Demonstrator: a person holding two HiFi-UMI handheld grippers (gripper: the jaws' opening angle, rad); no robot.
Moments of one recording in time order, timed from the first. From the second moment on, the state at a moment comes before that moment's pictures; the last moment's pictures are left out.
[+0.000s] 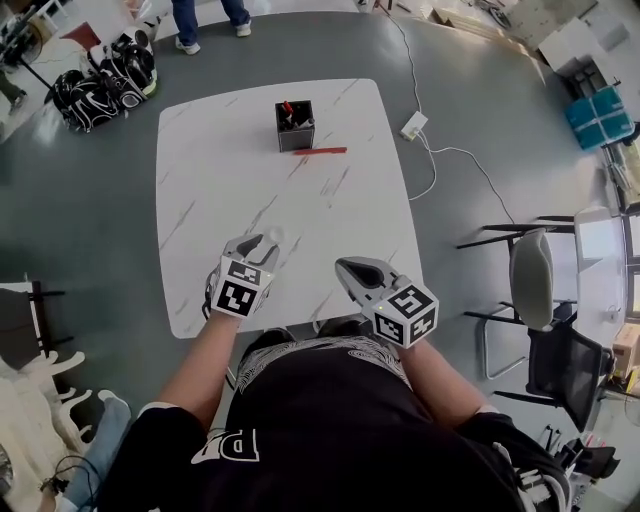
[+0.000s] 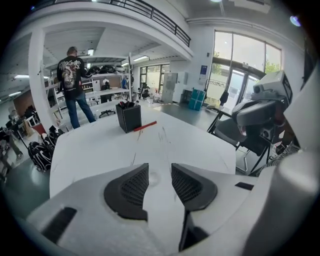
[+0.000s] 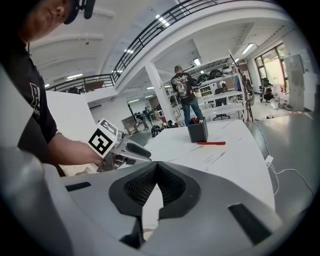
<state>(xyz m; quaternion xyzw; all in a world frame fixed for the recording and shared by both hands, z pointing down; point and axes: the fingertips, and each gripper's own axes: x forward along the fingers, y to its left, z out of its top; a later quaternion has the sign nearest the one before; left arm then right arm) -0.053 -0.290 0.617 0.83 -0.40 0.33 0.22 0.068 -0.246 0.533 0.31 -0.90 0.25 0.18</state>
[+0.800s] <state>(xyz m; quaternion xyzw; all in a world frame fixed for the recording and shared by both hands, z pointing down) -0.034 -0.318 0.717 0.77 -0.39 0.40 0.29 0.114 -0.276 0.548 0.31 -0.89 0.27 0.20</state>
